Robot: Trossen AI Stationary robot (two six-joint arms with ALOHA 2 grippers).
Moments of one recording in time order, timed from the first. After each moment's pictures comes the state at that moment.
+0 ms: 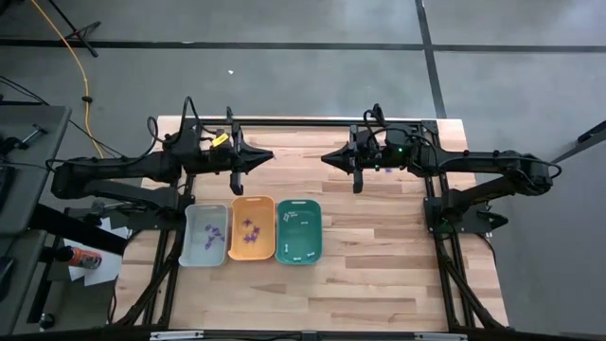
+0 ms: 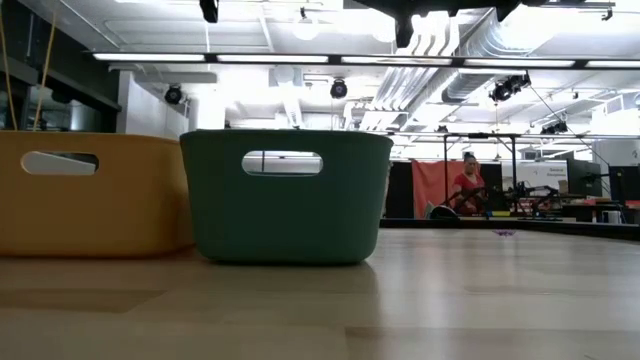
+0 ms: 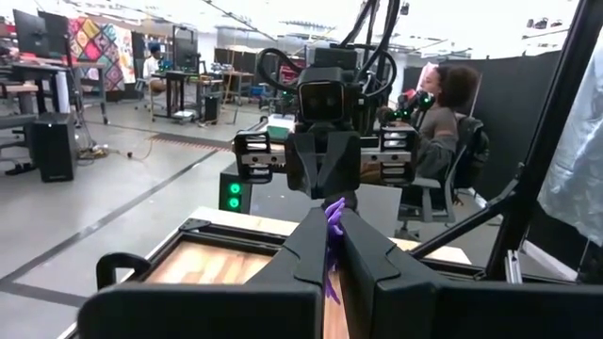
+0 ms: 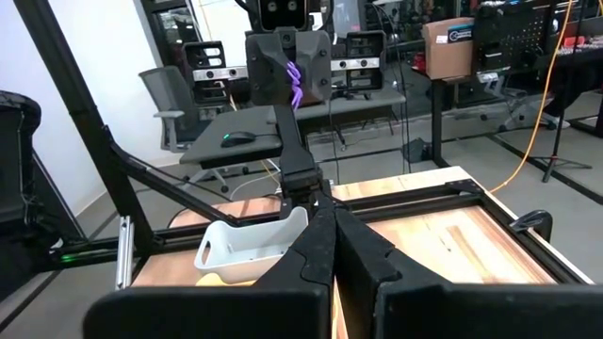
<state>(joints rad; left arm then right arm) 0.14 0.91 0.76 0.24 0.01 -0.10 -0.20 1.21 0.90 0.27 -0.22 0.15</state>
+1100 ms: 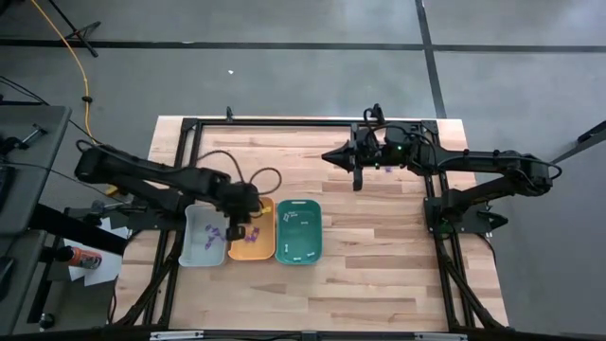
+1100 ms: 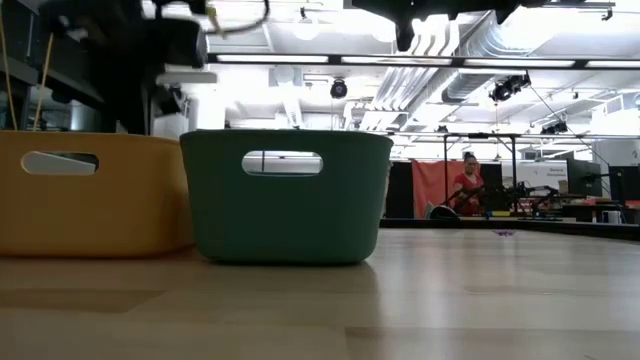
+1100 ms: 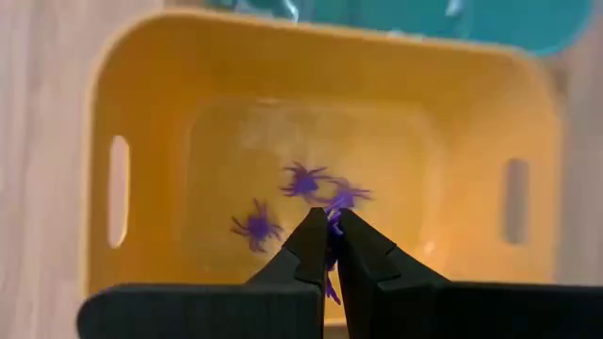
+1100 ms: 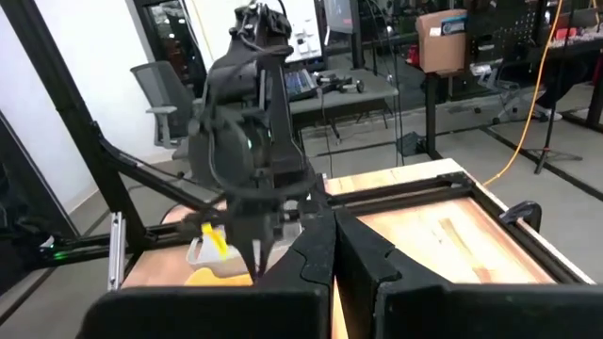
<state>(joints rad) -0.11 1.24 0.85 -0.79 0.08 -0.24 -0.22 1.21 0.90 0.26 -0.23 0.15</state>
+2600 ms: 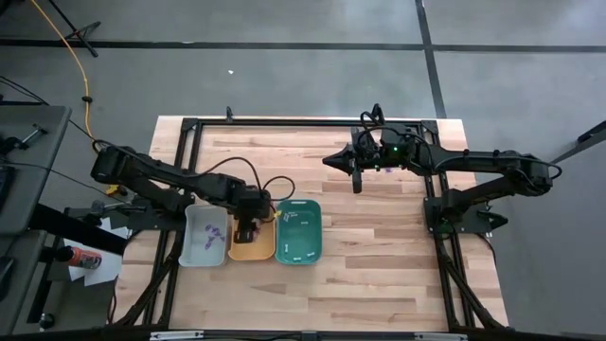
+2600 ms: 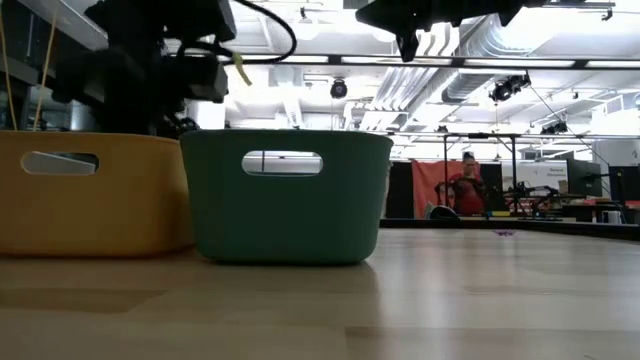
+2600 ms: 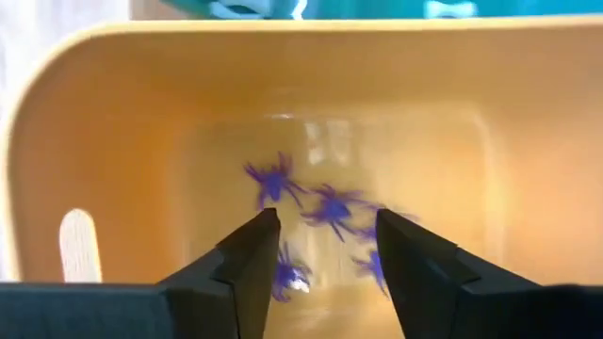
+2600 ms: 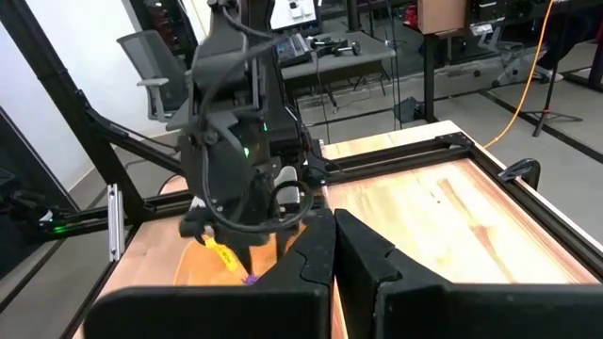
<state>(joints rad) -0.10 1.44 0.84 -0.67 0.05 -0.11 -0.22 1.21 0.90 0.15 -0.23 0.16</state>
